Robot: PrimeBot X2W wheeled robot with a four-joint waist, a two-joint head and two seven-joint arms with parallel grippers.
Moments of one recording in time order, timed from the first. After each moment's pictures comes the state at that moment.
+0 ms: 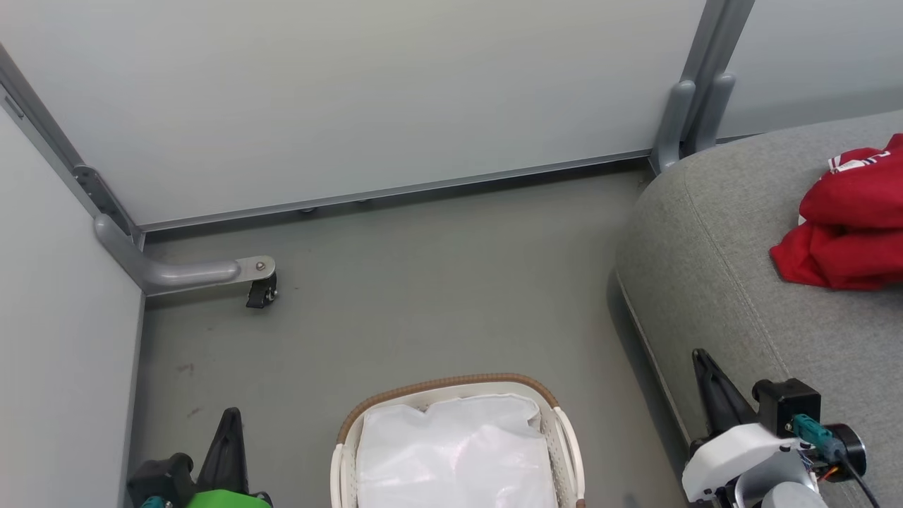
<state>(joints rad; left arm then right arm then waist) 0.02 0.05 -0.01 0.40 -0.26 -0.13 -0.26 -0.09 -0.04 -0.03 0.39 0.09 0.13 -0.25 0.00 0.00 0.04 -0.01</state>
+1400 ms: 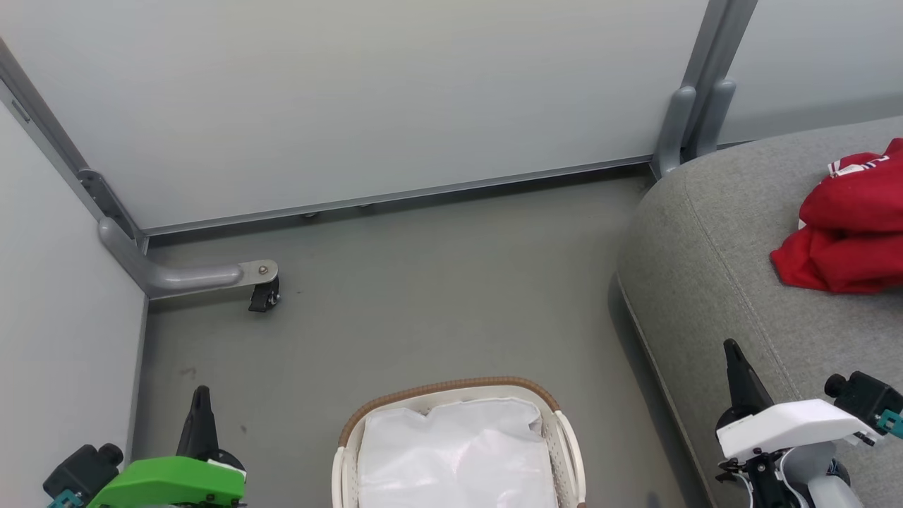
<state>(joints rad) -0.02 0.05 0.05 0.33 -0.90 -0.13 -0.08 -0.09 -0.04 -0.07 0.32 0.81 0.13 -0.08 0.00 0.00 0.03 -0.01</state>
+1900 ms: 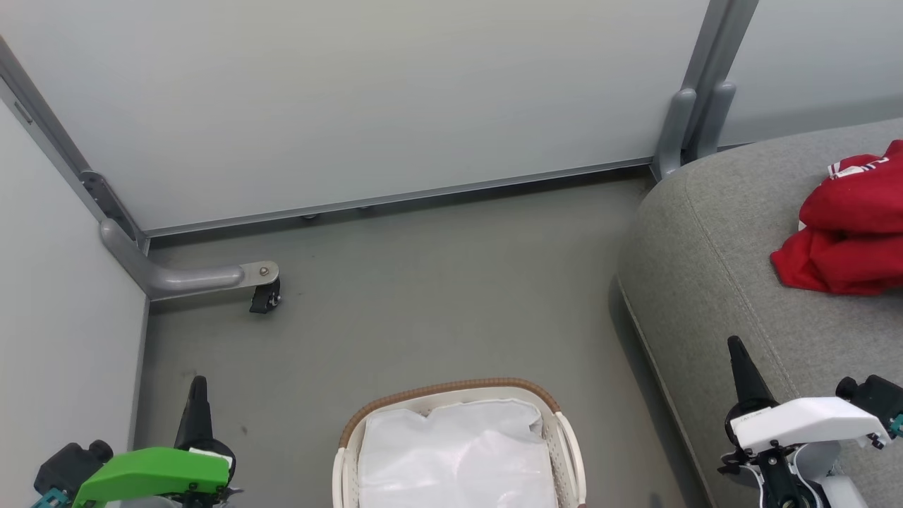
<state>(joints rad) -0.04 0.05 0.06 0.31 -1.07 -0.13 -0.04 -0.09 -0.04 -0.08 0.30 1.00 0.13 -0.04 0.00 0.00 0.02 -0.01</state>
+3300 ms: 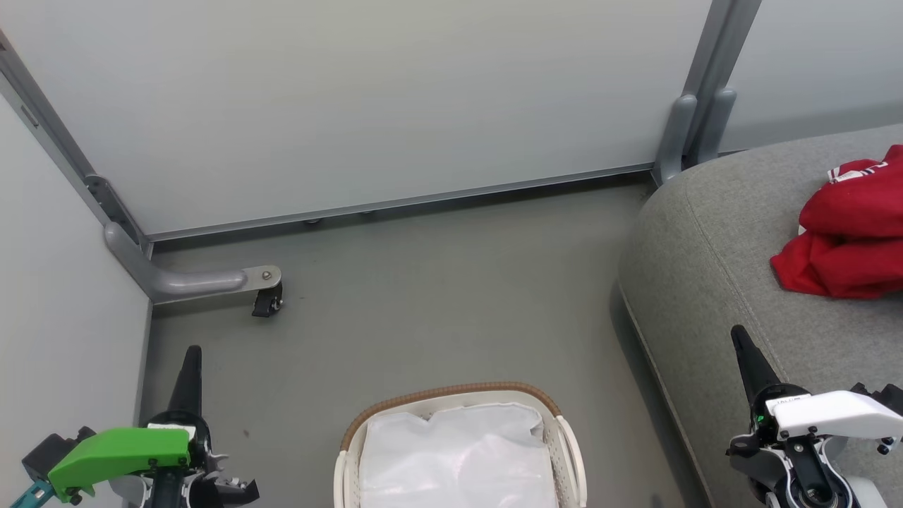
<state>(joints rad) -0.08 0.05 0.10 0.27 -1.44 -0.13 0.07 -0.10 -0.05 -0.10 0.27 1.41 0.13 0.07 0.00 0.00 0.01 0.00</state>
